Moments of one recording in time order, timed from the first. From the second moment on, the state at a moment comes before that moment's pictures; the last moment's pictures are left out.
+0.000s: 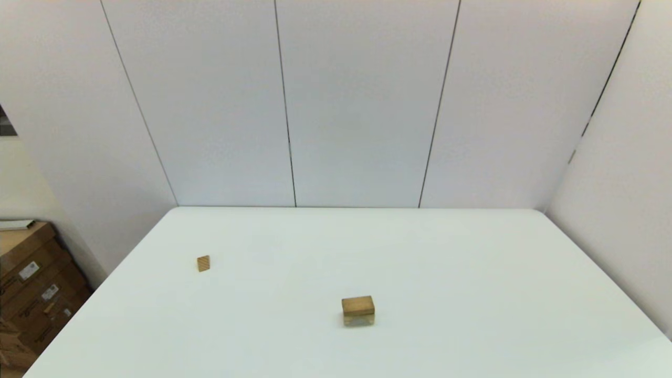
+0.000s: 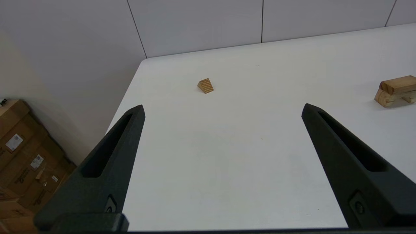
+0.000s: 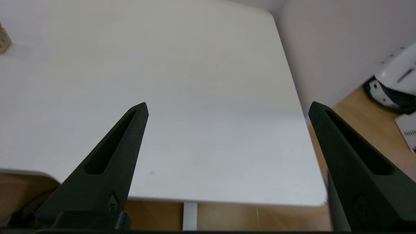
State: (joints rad) left arm -0.01 0.00 0.00 0.01 -0.03 0.09; right arm -0.01 0.20 -0.22 0.26 -0.10 -0.25
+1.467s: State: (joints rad) left arm -0.01 0.00 0.00 0.01 -0.03 0.09; right arm 0.00 0.00 0.00 0.00 0.02 -0.01
